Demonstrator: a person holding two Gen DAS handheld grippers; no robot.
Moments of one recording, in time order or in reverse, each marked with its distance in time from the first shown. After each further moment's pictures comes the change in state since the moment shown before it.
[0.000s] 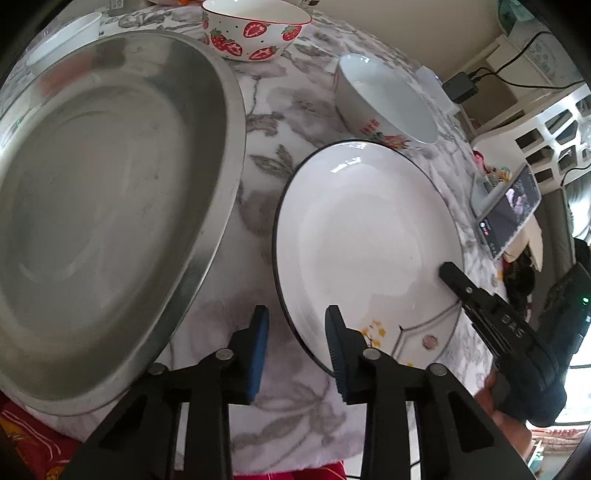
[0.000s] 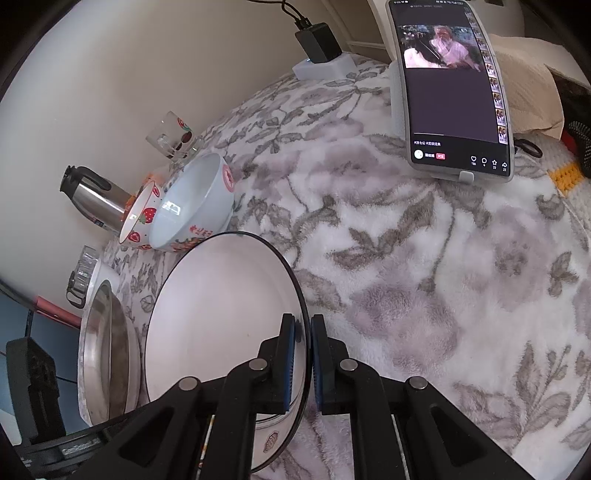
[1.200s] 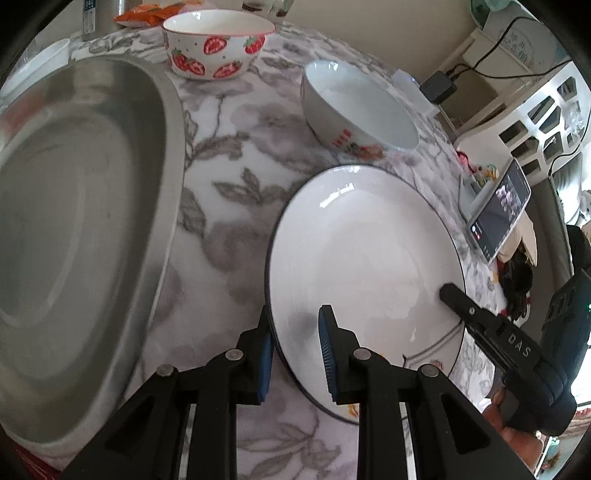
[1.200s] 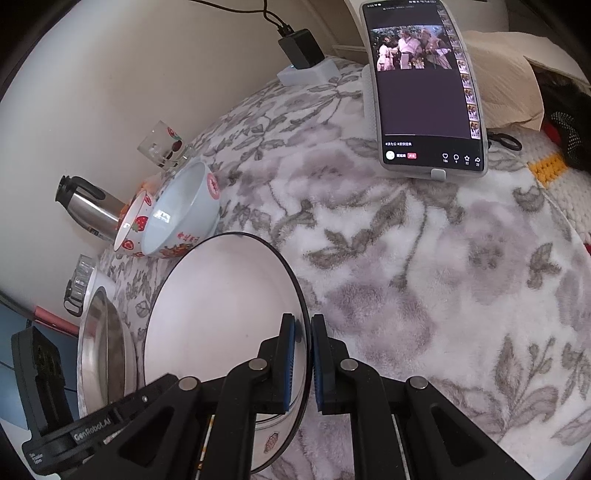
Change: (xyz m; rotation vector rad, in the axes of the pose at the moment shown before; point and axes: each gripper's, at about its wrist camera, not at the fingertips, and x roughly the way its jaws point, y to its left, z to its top) left arm 0.009 -0.011 0.010 0.076 -0.075 -0.040; right arm -0.009 -0.012 -0.002 0.032 -0.014 -0.017
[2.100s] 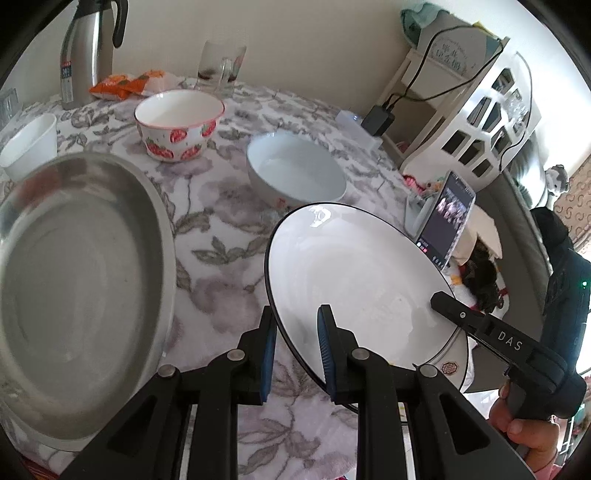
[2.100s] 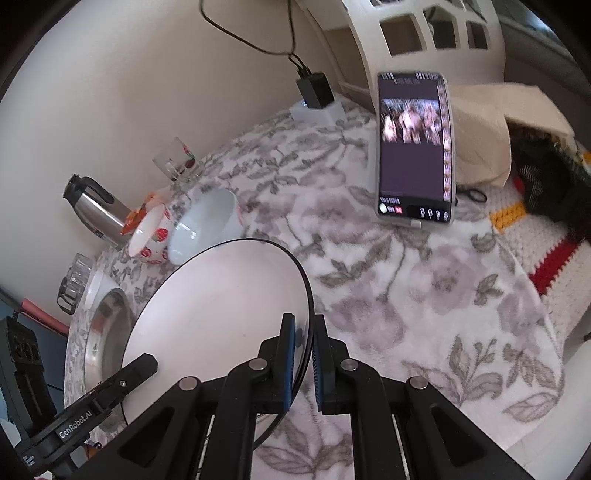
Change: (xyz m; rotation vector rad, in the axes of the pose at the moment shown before) left arm -0.065 -0.023 -0.001 0.152 -0.176 -0.077; right arm -0.063 0.032 0.004 -0.068 -0.086 -0.074
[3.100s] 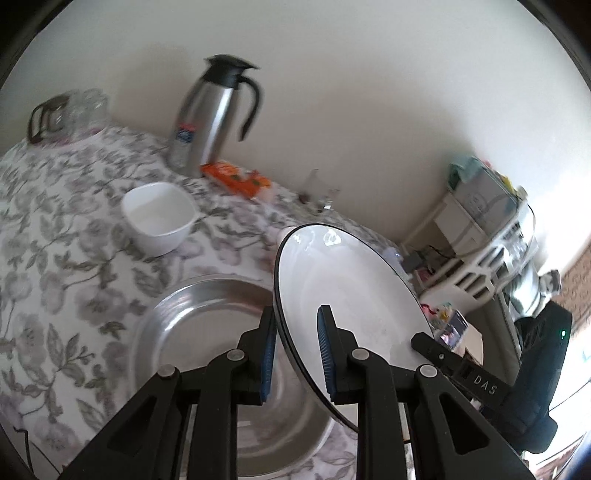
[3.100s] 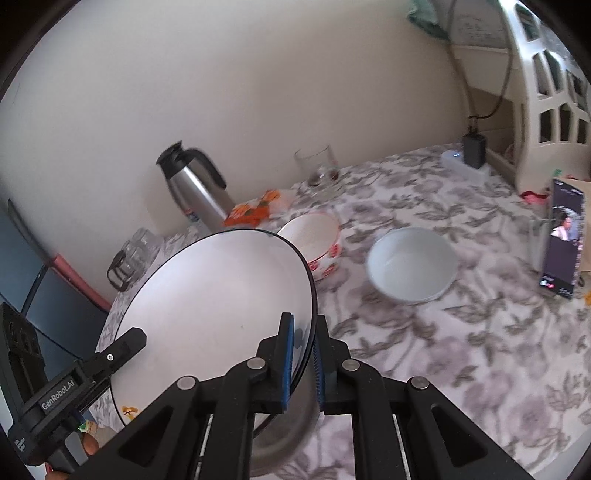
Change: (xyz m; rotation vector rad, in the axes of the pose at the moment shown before) left arm -0.150 0.161 0.040 -0.229 -0.315 -0.003; right arm -0.001 0.223 -0.006 -0.213 -0.057 0.151
